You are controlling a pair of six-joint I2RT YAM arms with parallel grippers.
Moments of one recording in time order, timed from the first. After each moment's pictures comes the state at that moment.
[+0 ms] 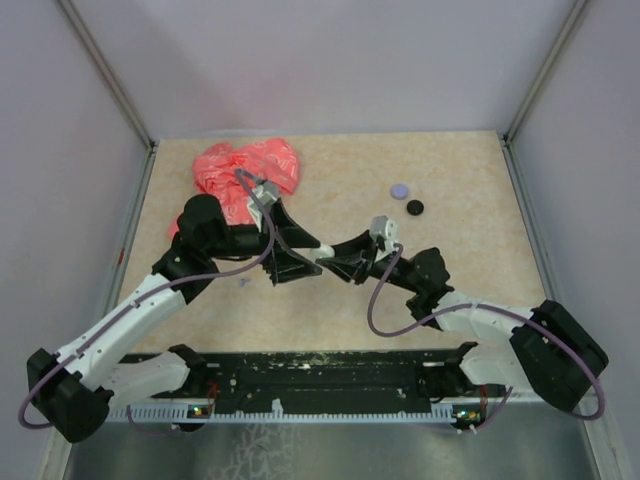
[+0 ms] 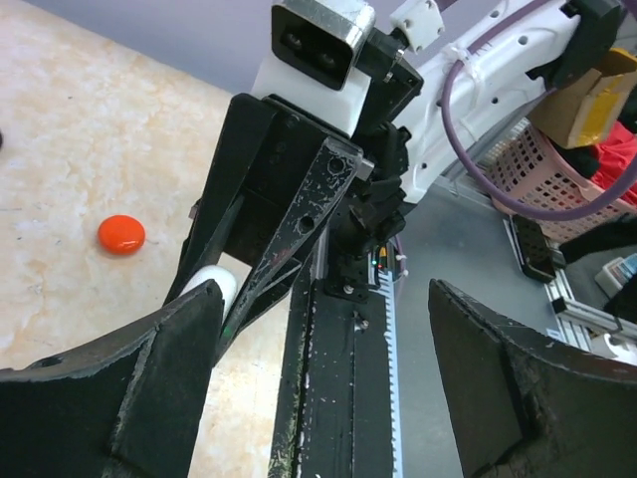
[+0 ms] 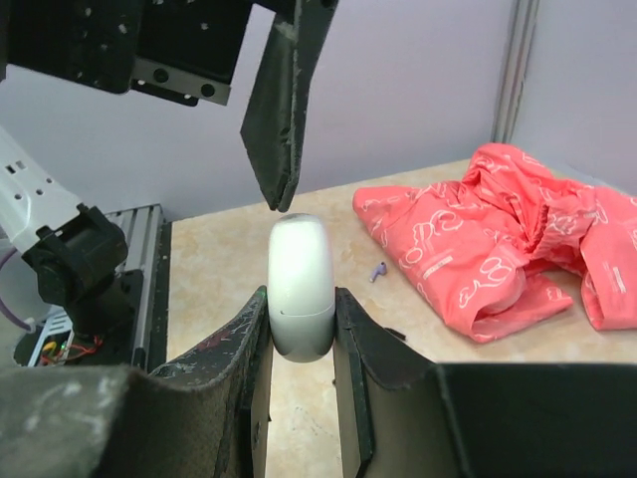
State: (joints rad) left arm -0.63 1.04 0.88 0.15 0.90 -0.42; right arm 0.73 1.19 0.38 1.14 -0.55 0.21
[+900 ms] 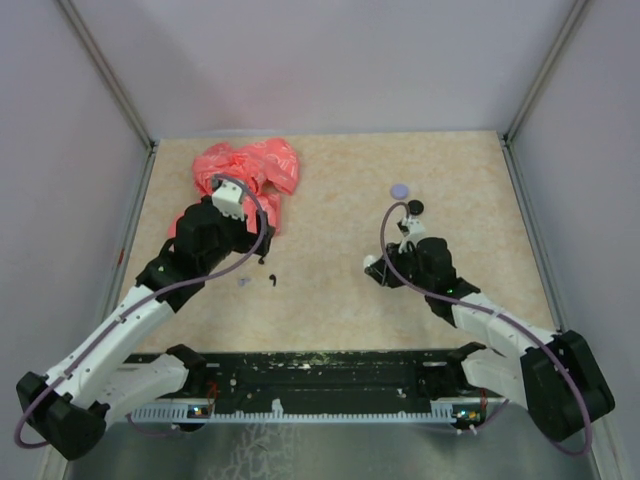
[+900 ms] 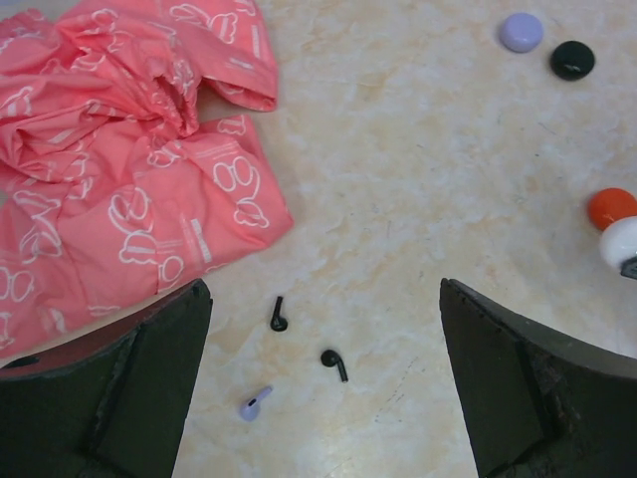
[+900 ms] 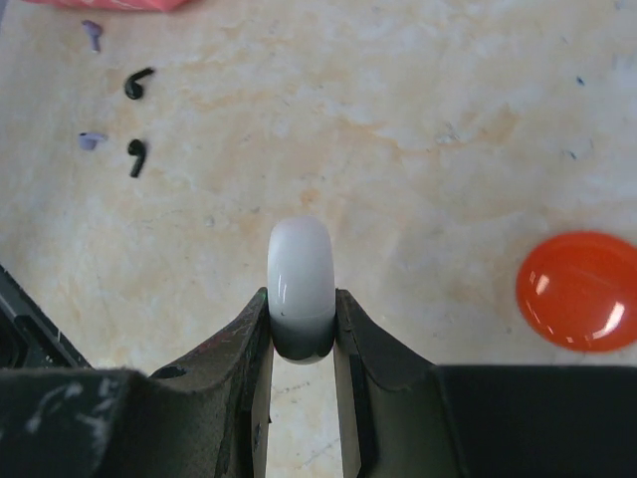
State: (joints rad) left arm -0.58 0.94 0.87 -0.29 -0.16 -0.13; right arm 0.46 1.05 0.37 0.24 -0.30 0.41
